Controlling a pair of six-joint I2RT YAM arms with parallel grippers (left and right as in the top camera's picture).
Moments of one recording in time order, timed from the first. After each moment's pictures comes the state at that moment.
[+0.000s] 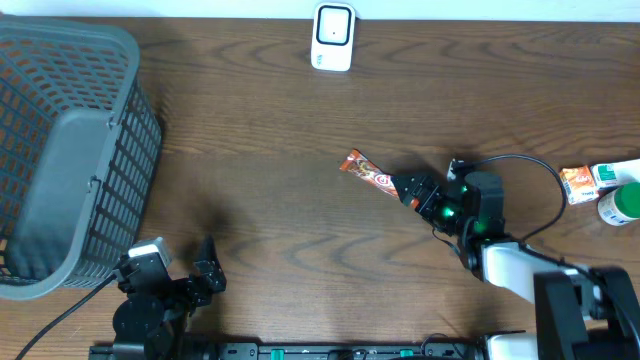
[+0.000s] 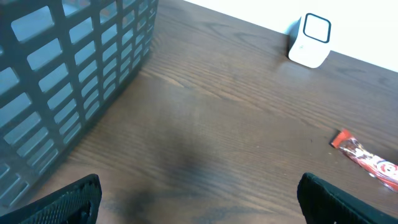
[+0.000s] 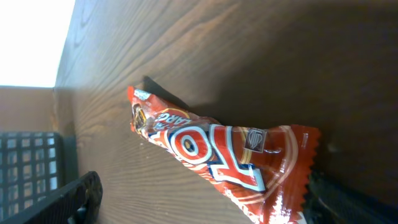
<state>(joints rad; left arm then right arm) -0.08 0.01 0.44 -0.87 -0.09 -0.32 0.12 1.57 0.36 0.46 -0.46 0.85</state>
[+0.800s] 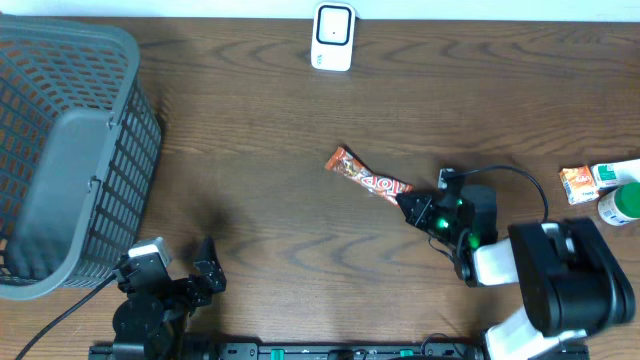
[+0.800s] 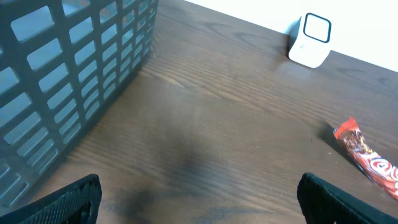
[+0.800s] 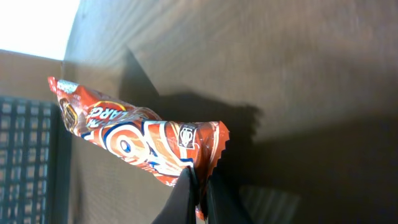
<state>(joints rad) -0.08 0.01 0.44 -0.87 -0.09 -0.32 0.11 1.75 0.26 0.82 -0.55 0.77</state>
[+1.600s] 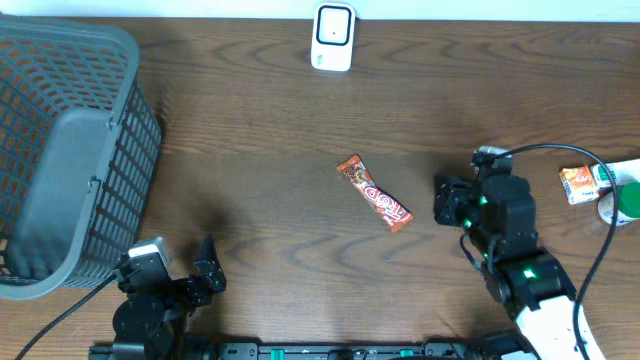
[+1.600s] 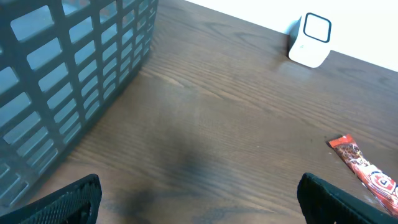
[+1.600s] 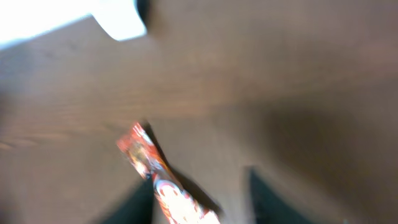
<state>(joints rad) -0.08 0.01 0.44 -0.87 -0.09 -0.32 0.25 0.92 0.60 -0.36 0.02 0.46</state>
